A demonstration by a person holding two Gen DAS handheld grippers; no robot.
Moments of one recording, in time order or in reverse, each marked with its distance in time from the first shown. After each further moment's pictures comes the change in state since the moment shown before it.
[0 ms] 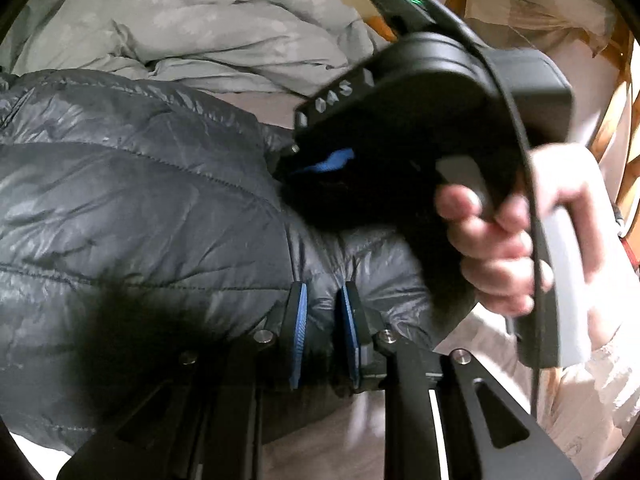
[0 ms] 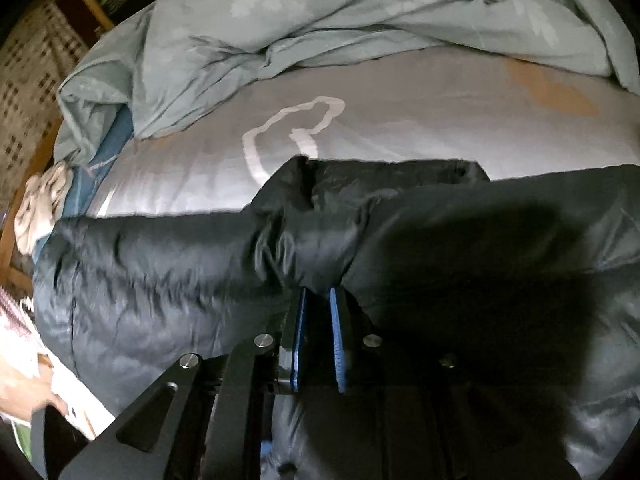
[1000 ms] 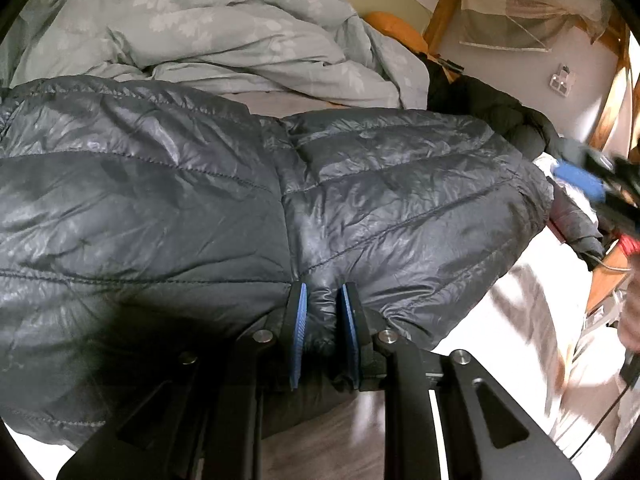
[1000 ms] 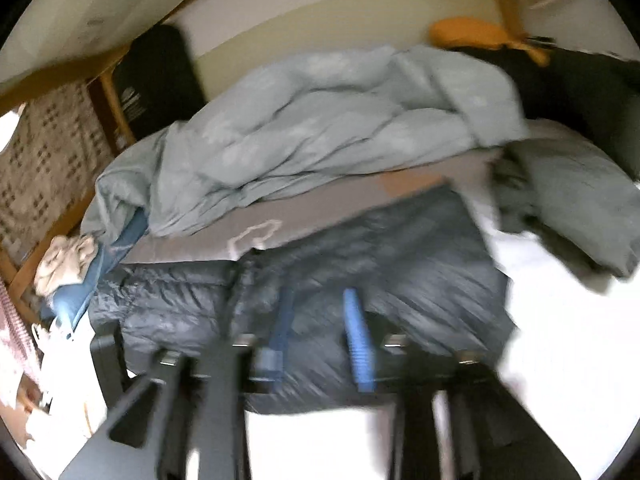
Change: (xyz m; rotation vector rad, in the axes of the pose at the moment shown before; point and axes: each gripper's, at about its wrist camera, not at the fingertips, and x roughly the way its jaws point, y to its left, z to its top) left arm -0.006 -0.008 -0.004 0.037 0.004 0.026; right arm -0.211 -0.075 -0.129 0.064 -0.502 -0.092
